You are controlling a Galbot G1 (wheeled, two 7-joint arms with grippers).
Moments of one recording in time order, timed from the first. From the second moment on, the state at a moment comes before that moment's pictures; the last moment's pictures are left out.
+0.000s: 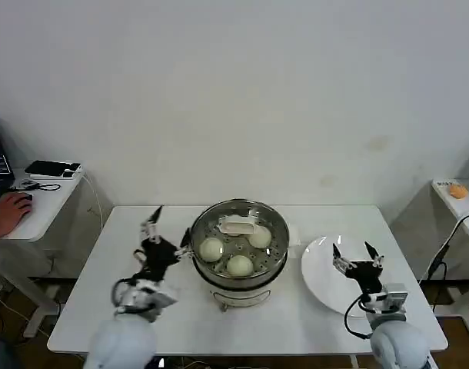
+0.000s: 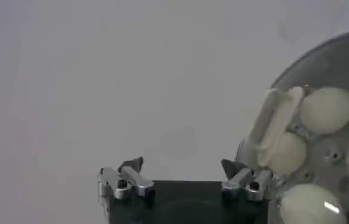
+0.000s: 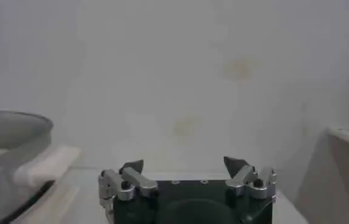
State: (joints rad) left arm 1.29 -1.33 -0.38 -2.19 0.68 0.38 0.17; right arm -1.37 1.12 0.55 1.92 0.43 -0.18 0.13
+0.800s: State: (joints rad) left arm 1.59 -1.30 -0.64 -2.05 0.07 0.19 0.03; right arm -1.42 1.03 0.50 1.86 0.48 -0.09 0.18
